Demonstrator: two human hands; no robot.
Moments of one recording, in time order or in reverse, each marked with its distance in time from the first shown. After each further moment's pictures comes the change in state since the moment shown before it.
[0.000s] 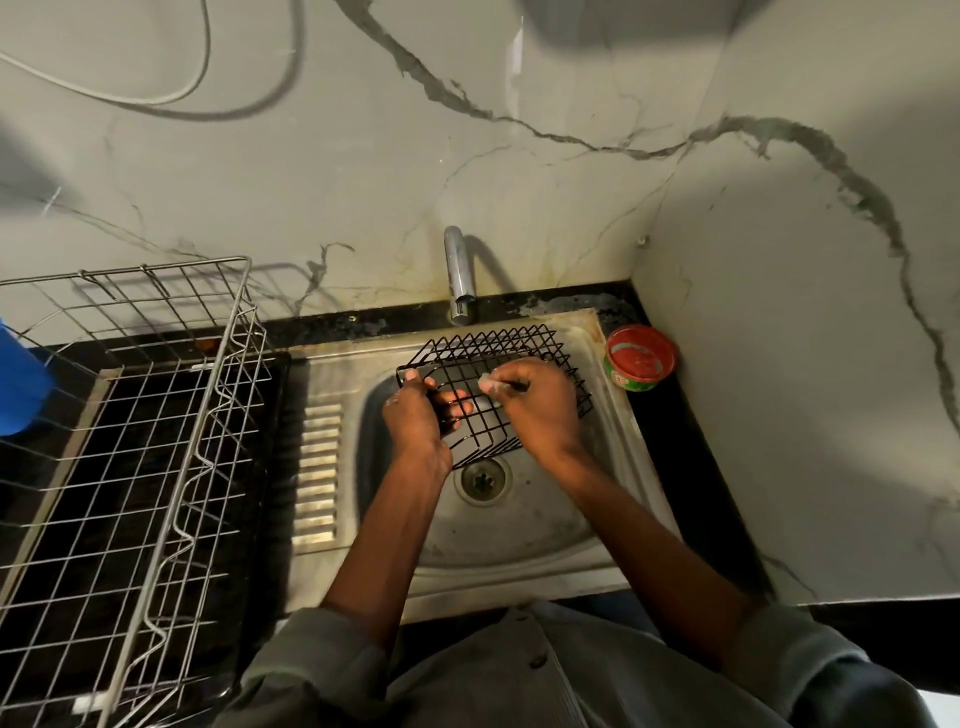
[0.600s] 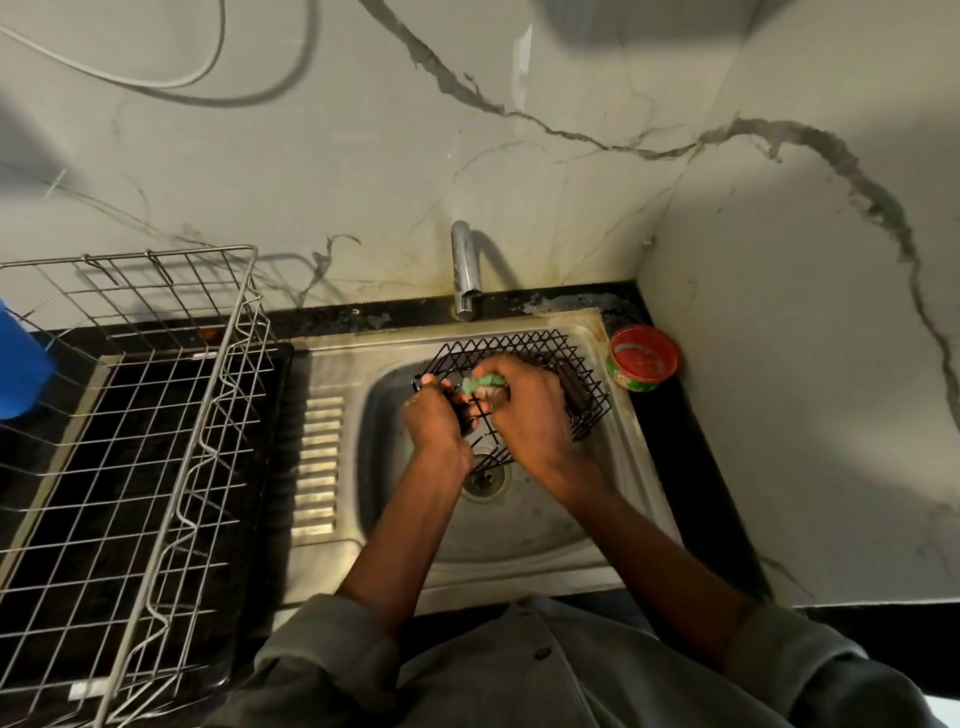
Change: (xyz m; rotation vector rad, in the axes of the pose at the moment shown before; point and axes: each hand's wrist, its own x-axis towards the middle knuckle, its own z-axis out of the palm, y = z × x) left_hand -0.010 -0.008 0.010 -0.073 0.042 -0.071; right_hand -0.012 -0.013 0.006 -0.259 -0.076 -0.191
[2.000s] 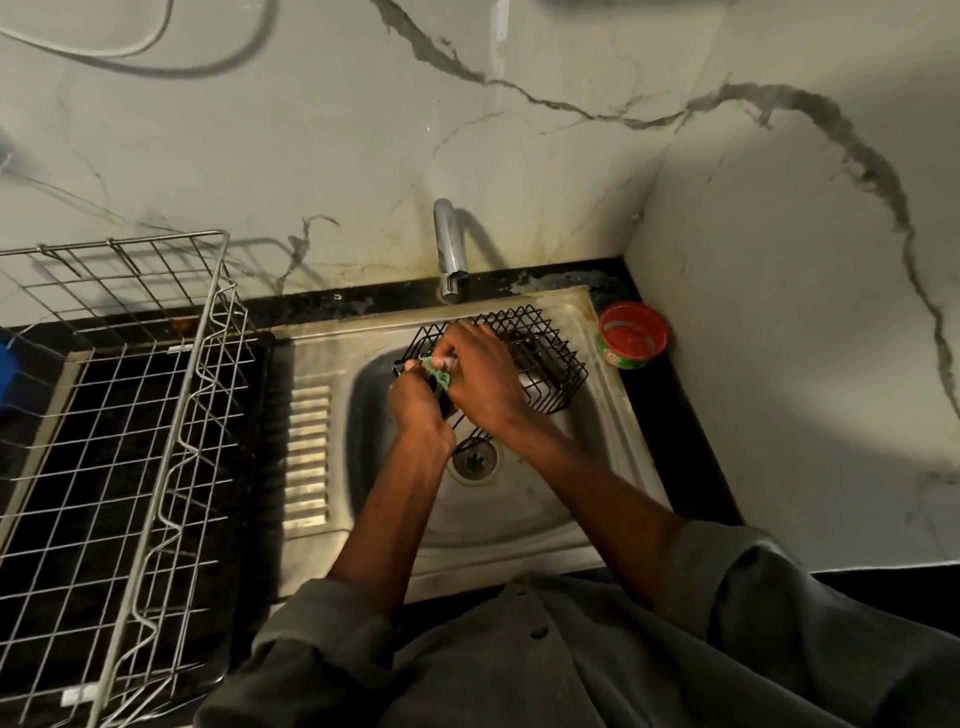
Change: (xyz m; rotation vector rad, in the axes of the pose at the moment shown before) left_hand 0.033 -0.006 0.000 -0.045 -0.032 -0.032; right_hand 0.034 -0.005 0.040 -0.081 -0.053 -0.174
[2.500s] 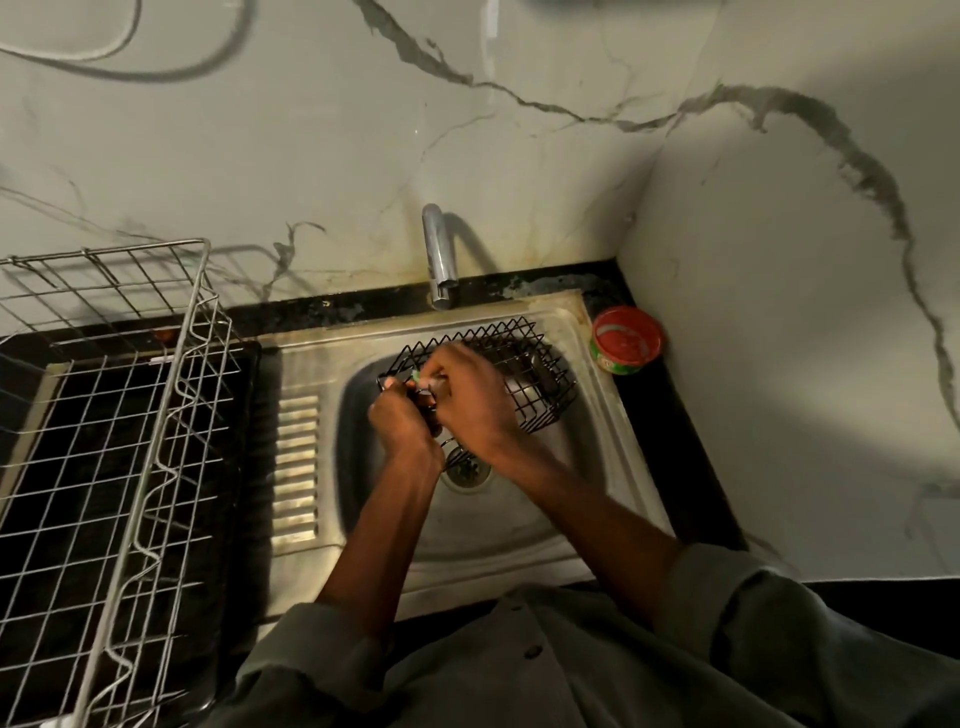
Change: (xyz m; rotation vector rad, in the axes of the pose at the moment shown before) left_hand 0.014 -0.008 -0.006 0.101 0.102 0.062; right_hand -0.009 -0.002 0.003 0.078 -0.028 0.083
